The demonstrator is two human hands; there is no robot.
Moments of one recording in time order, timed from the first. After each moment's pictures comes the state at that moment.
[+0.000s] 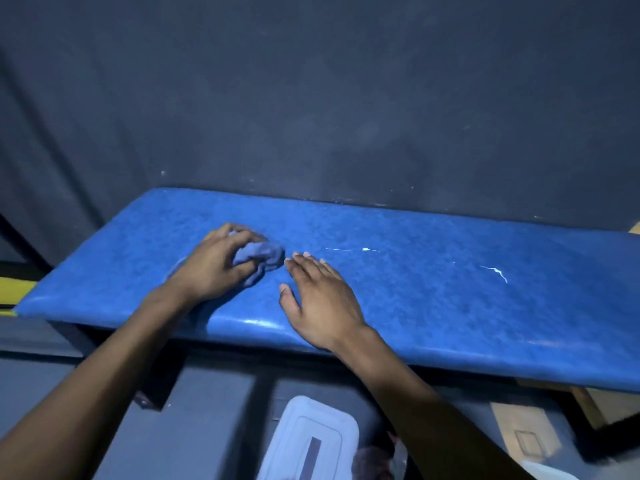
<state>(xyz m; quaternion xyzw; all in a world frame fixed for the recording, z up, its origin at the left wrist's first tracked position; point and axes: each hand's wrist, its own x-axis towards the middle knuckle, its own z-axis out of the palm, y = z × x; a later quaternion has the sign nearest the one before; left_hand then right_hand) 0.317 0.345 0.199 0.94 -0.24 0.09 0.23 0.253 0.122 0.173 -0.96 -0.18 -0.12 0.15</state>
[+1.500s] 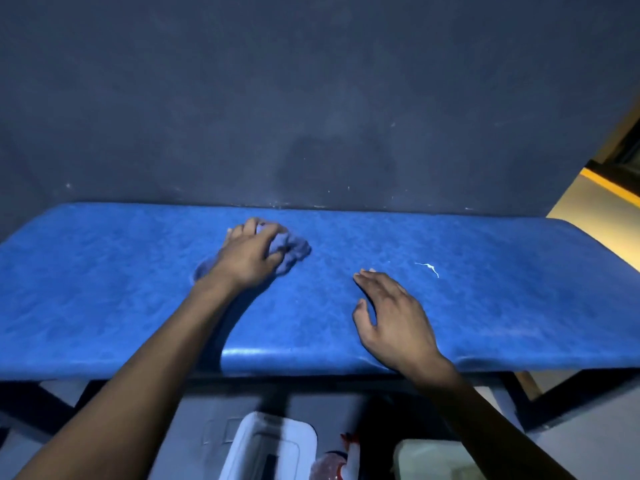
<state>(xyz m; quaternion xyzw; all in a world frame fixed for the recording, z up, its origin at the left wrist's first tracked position) 0.370 0.182 0.186 0.95 -0.22 0.08 0.21 0.207 -0.060 0.166 -0.97 -0.01 -0.19 0.16</state>
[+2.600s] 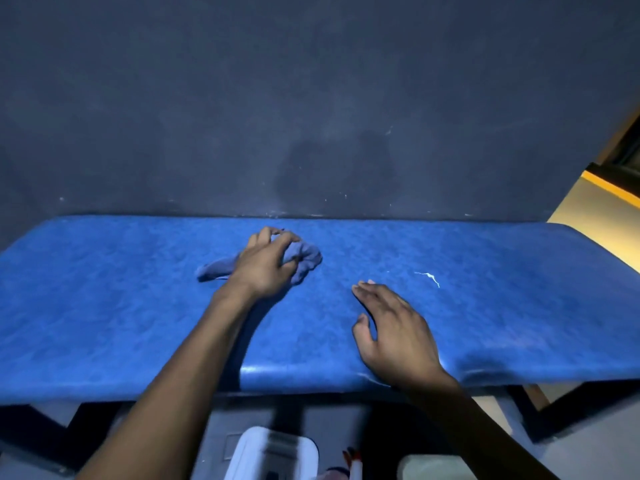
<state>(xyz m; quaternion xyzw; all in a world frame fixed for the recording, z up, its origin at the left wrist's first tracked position) 0.365 0.144 0.190 0.94 -0.21 0.04 0.26 0.207 -0.059 0.165 -0.97 0.00 -0.22 0.13</state>
